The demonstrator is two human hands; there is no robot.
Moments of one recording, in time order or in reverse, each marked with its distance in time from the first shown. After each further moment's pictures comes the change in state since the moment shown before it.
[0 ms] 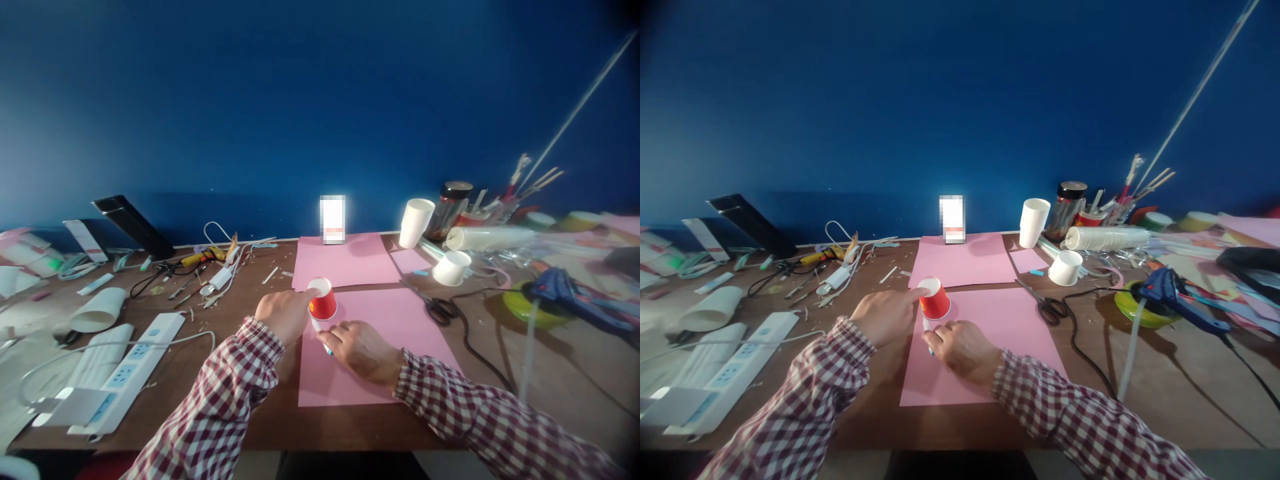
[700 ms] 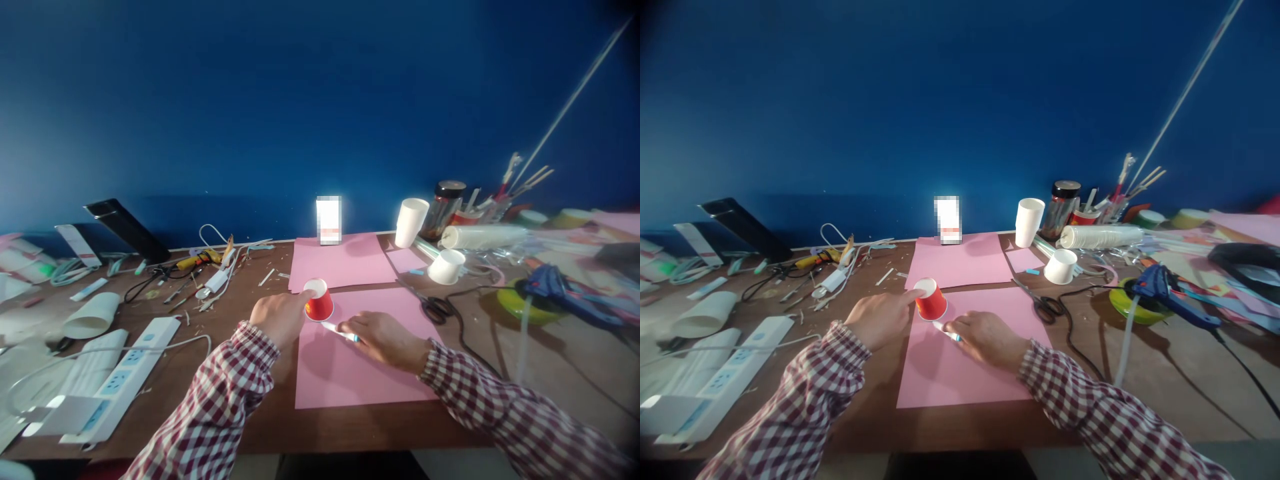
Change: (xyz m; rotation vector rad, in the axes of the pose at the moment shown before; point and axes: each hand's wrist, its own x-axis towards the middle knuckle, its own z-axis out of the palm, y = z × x) left_hand 0.001 0.001 0.001 -0.049 -0.039 -0.035; right_hand -0.032 0.039 -0.019 0.305 -0.039 0.087
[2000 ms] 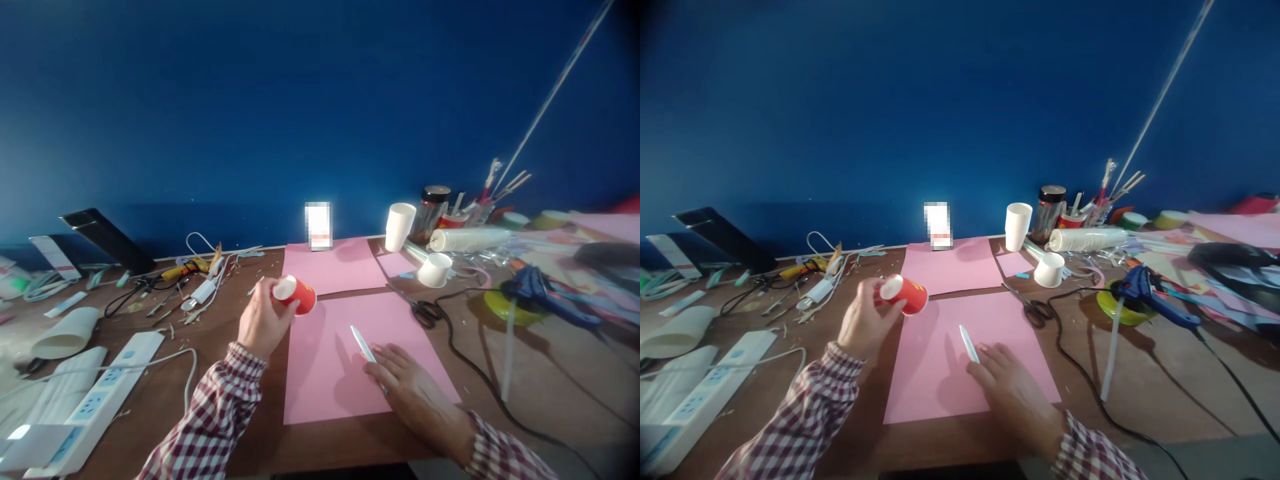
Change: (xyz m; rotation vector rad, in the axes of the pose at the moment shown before) left_hand 0.016 -0.009 0.041 -0.569 0.646 -0.166; right_hand -0.077 -0.026 0.026 -0.081 0.133 0.221
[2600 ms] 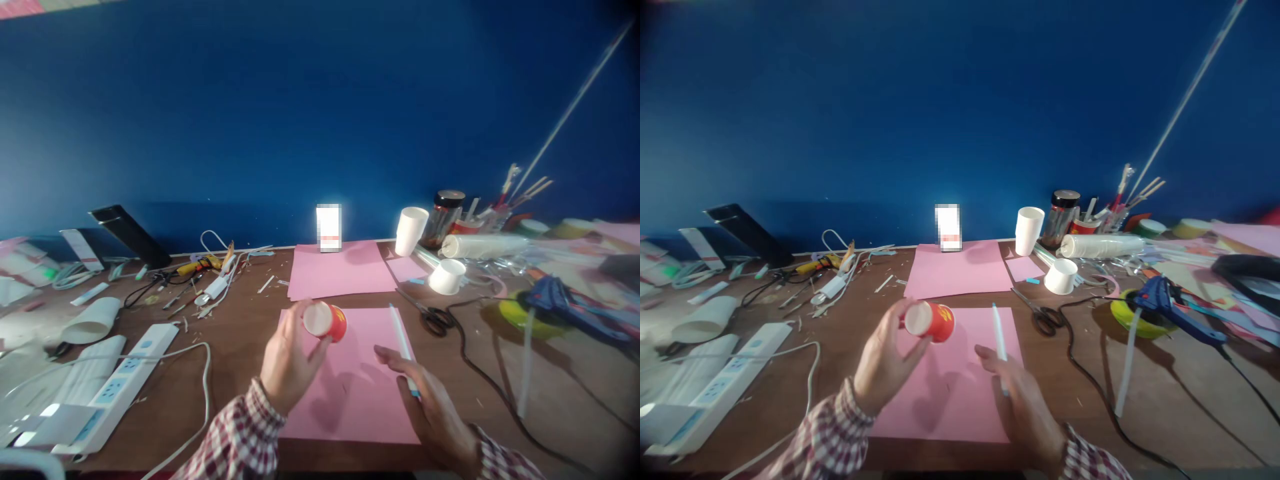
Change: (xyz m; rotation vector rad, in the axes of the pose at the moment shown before) left_hand -0.053 0.030 0.000 -0.133 -0.027 0.174; right_hand -0.003 -0.014 -0.001 0.316 0.385 0.136
